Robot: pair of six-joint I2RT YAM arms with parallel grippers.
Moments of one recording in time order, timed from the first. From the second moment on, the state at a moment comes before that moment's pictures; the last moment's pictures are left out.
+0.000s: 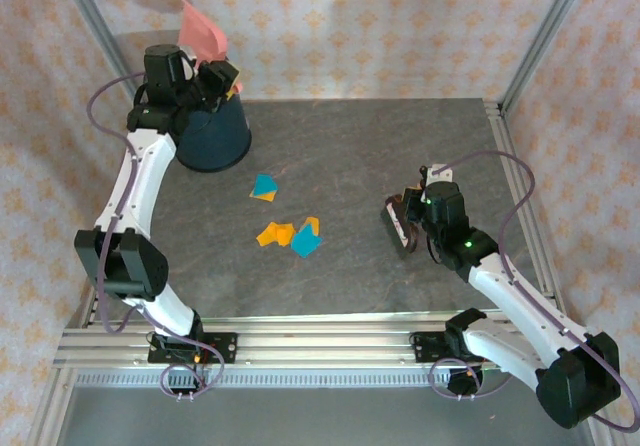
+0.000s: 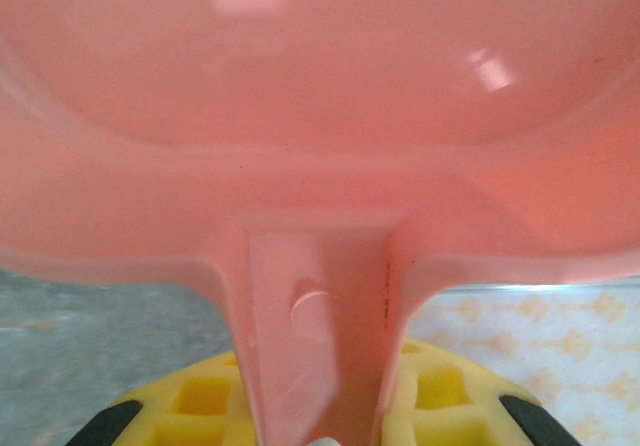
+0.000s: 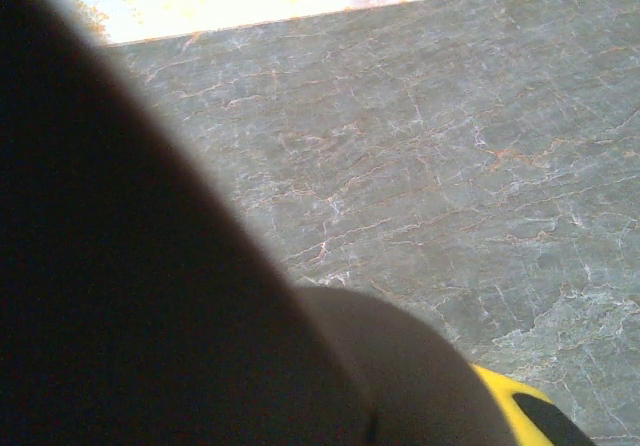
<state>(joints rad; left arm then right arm) 0.01 1.63 1.73 -0.48 0.44 -1.02 0.43 0.92 0.65 -0.24 0.25 0.34</state>
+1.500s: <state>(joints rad) -0.17 1.33 1.56 -1.23 -0.06 -0.19 0.58 1.48 1.09 -0.04 -0.20 0.63</state>
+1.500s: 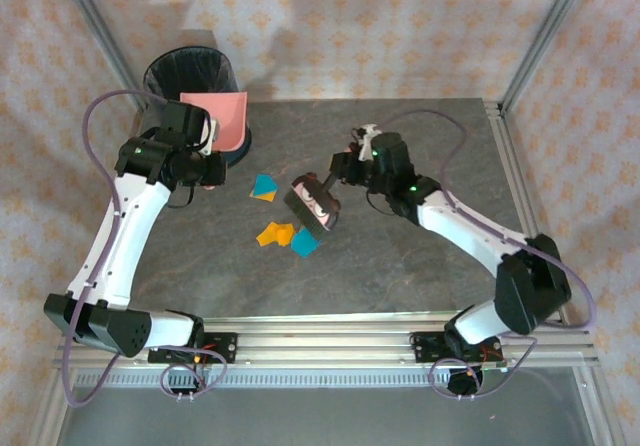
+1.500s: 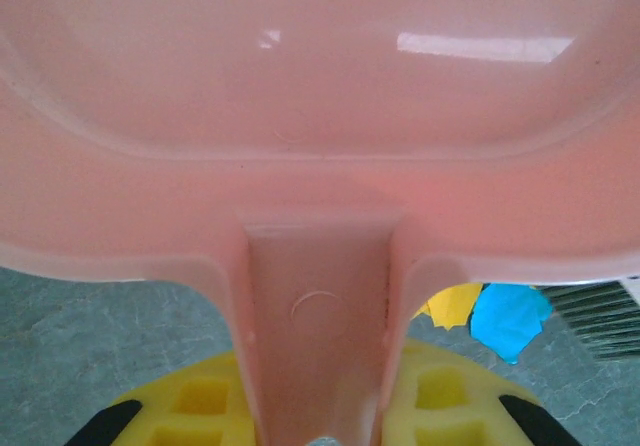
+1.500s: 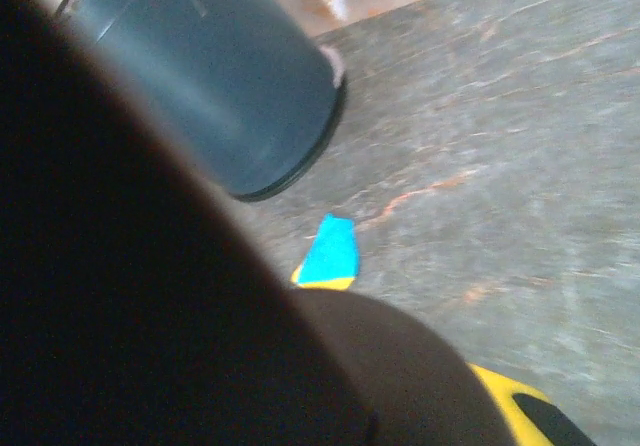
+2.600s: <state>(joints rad) -0.17 1.31 1.53 -1.23 -0.07 -0.17 0.80 1.90 1.34 -0.02 -0.23 0.68</state>
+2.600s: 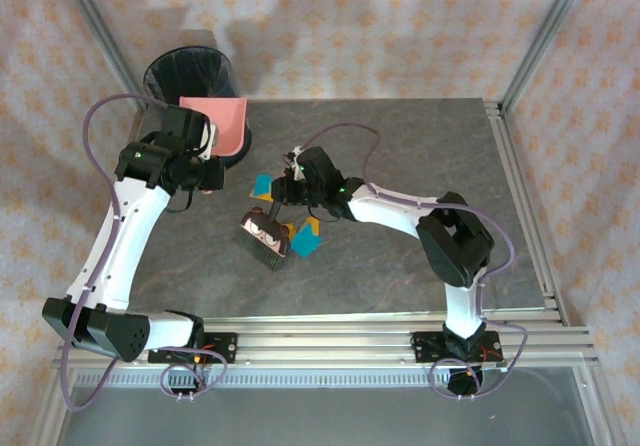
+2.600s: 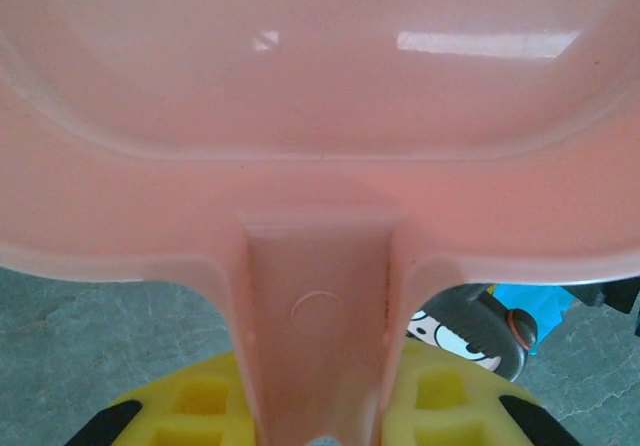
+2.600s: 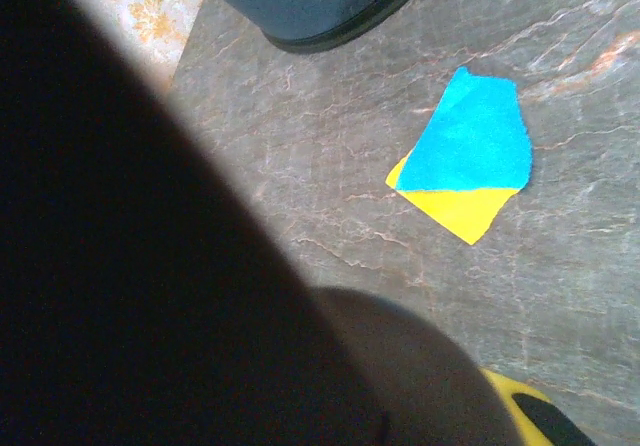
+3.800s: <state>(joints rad) -0.34 1.41 1.51 -1.25 -0.07 -0.13 0.69 1.51 1.12 -0.22 0.30 0.48</state>
